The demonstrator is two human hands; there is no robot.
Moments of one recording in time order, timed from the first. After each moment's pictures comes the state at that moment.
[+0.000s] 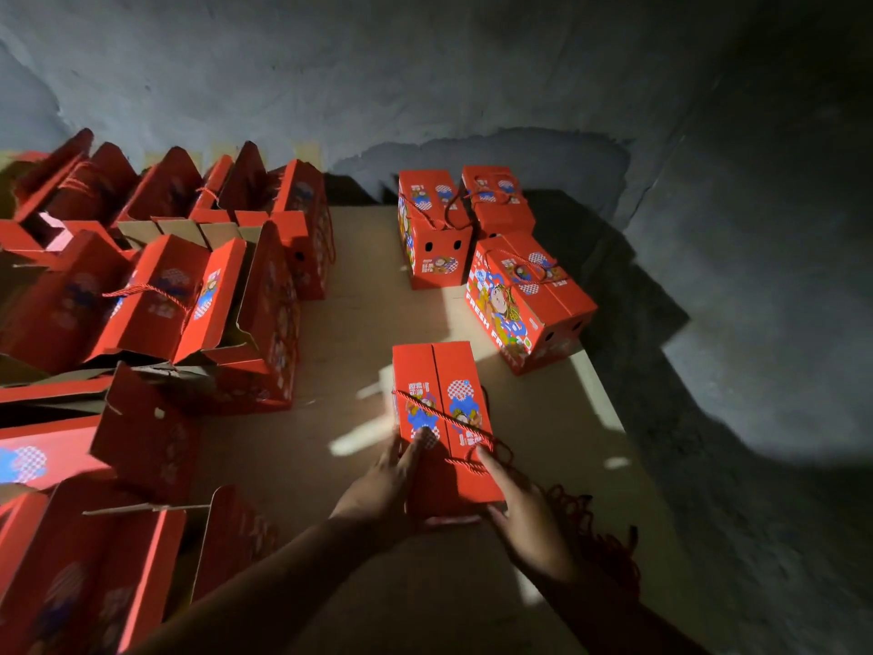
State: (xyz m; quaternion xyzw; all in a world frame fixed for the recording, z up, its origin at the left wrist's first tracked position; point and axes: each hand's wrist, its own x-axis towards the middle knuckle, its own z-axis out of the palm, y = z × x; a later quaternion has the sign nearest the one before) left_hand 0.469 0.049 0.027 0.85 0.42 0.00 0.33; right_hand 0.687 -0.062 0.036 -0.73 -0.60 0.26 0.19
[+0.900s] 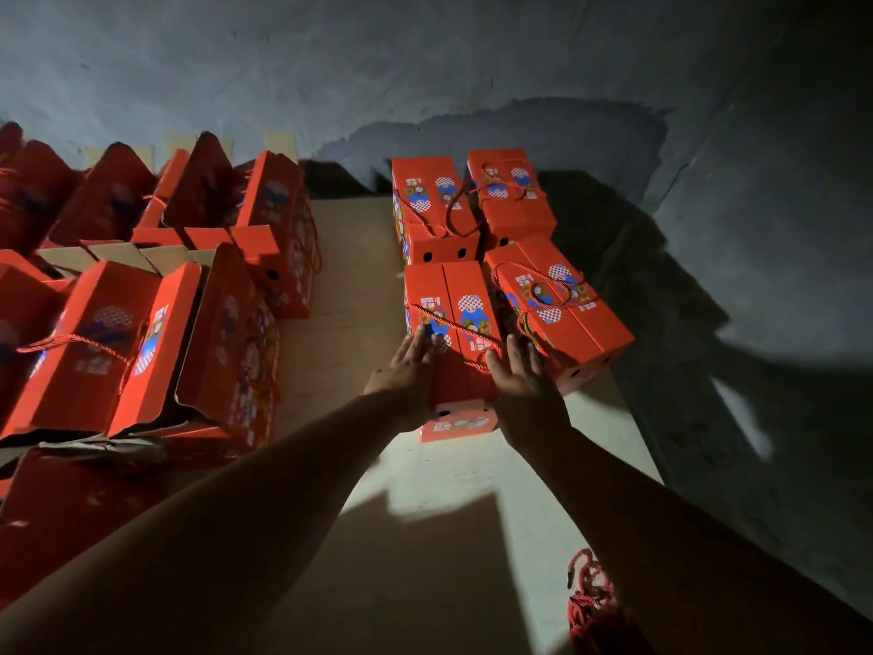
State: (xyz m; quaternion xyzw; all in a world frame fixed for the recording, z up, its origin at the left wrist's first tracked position) left_hand 0.586 0.283 0.039 0.87 0.45 -0.07 0.20; right_hand 0.767 0.180 0.051 -0.77 -0.63 0.03 -0.04
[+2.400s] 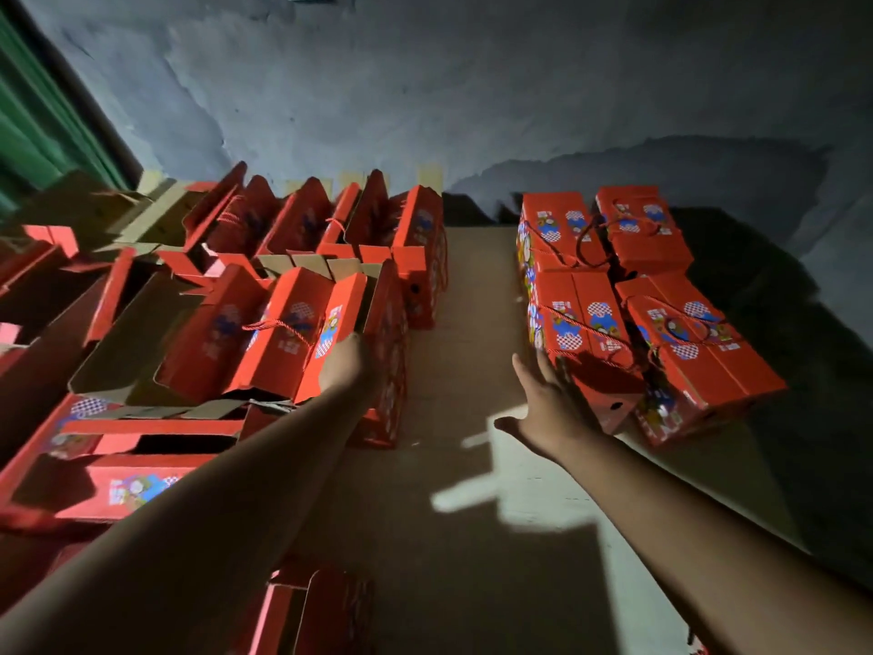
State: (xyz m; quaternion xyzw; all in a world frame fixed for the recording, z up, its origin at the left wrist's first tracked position) left_hand 0.365 0.316 0.098 0.59 0.78 0.10 0.17; right_hand 0.635 0.217 0.088 -0.72 -0.67 0.18 0.04
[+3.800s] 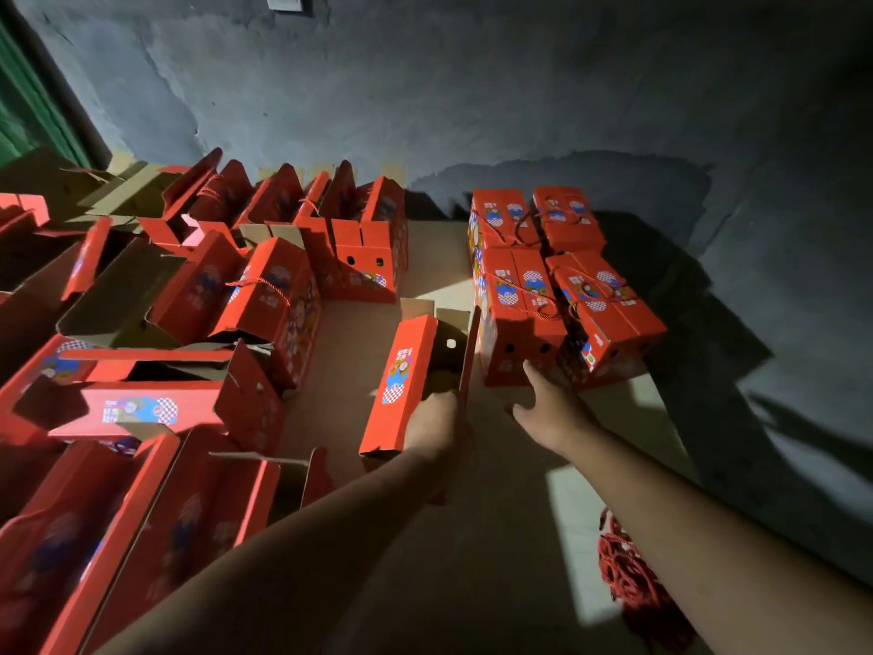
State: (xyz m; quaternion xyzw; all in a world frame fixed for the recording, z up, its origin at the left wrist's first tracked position) left_hand 0.480 0.076 0.089 0.72 0.62 0.11 0.30; right_hand 0.675 0.061 0.100 -0.78 -0.58 0.22 0.09
